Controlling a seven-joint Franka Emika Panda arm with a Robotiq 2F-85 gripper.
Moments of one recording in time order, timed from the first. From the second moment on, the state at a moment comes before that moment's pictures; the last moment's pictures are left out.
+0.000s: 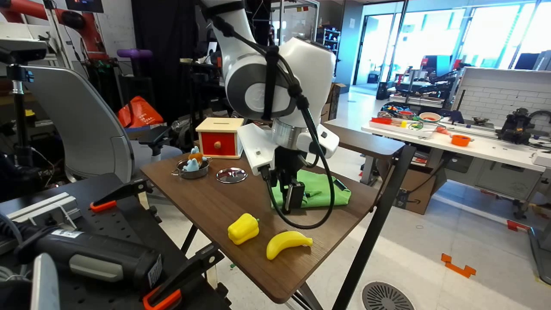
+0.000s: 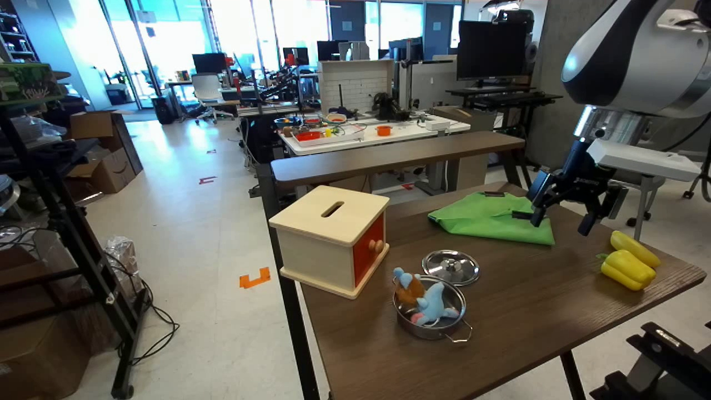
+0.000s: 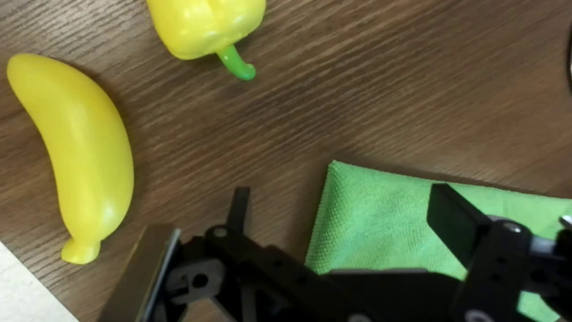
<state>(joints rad) -0.07 0.72 -0.02 -2.00 0.48 2.69 -0.10</state>
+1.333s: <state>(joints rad) -0.07 0.80 -0.03 -1.90 0.30 2.69 0.03</state>
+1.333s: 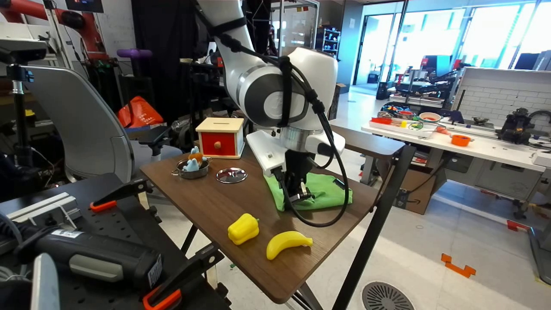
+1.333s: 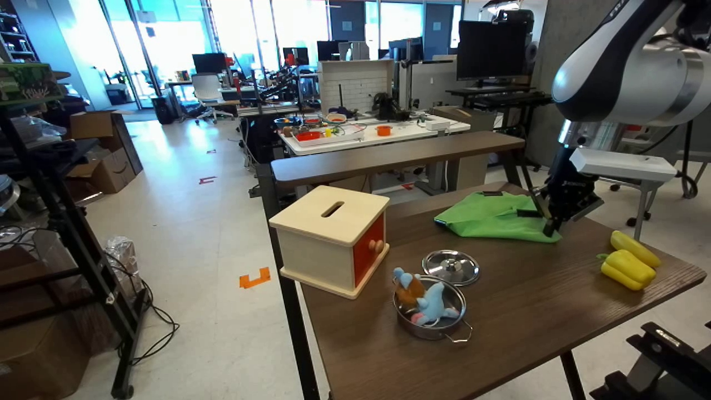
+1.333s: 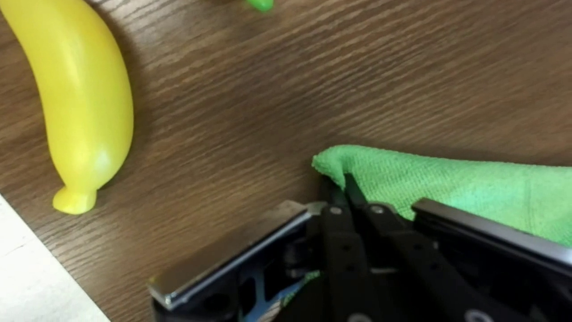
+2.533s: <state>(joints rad) -0.18 0.65 0.08 -1.90 0.31 2.69 -0.03</state>
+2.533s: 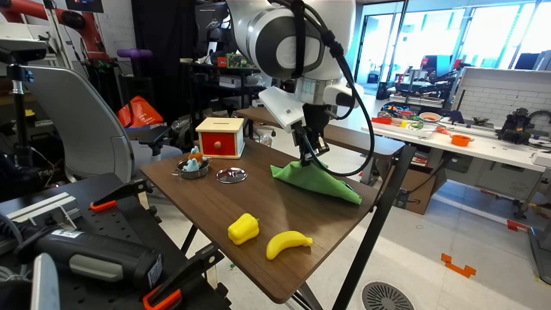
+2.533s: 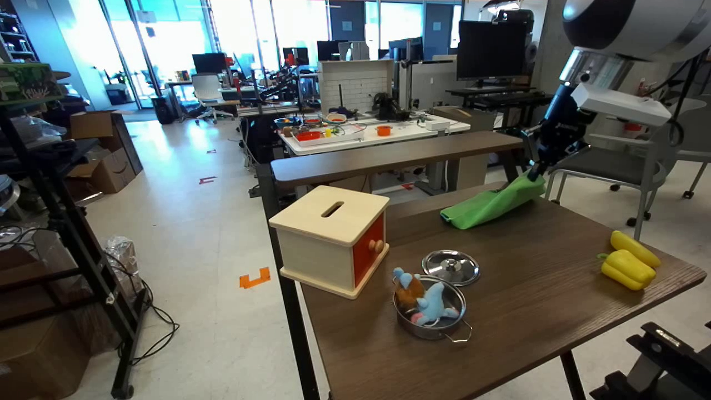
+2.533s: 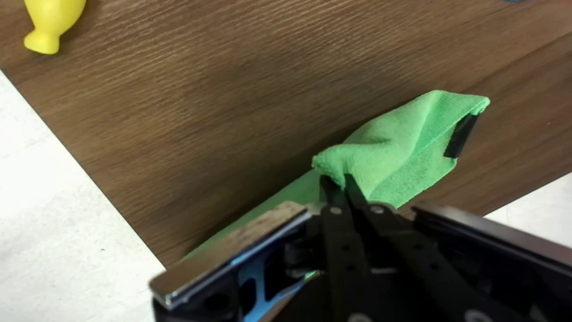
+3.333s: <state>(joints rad) -0.20 0.81 0.08 -1.70 0.31 2.69 -0.03</state>
